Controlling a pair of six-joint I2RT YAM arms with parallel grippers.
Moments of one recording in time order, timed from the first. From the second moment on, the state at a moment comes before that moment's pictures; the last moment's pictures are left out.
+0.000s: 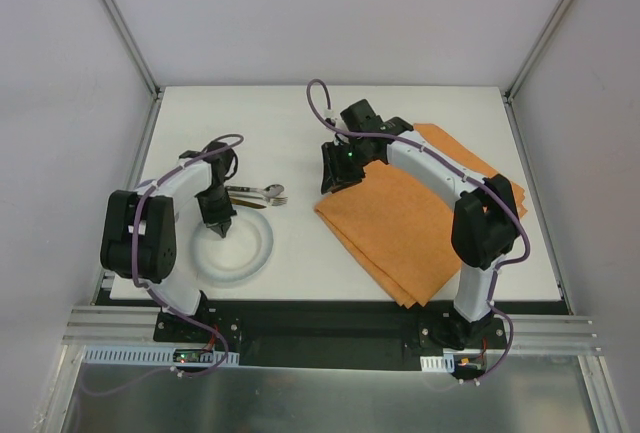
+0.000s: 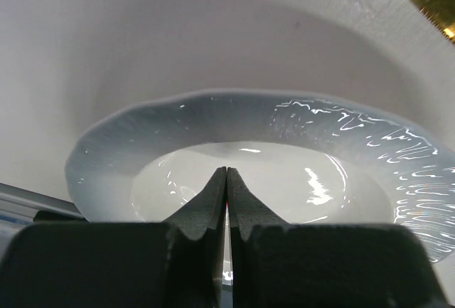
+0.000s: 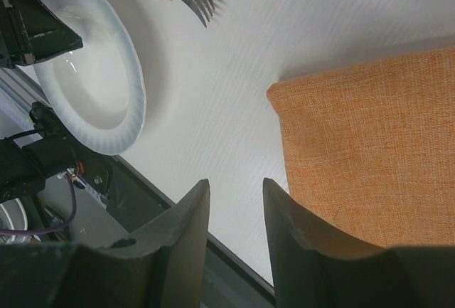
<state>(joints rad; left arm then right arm) -0.16 1.62 0.99 -0.97 -0.09 -0.53 0.63 1.88 1.62 -0.81 -0.41 0.32</state>
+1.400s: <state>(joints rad) -0.03 1.71 1.44 -1.05 -0.05 -0.45 0.63 1.85 1.54 -0.80 -0.41 0.32</state>
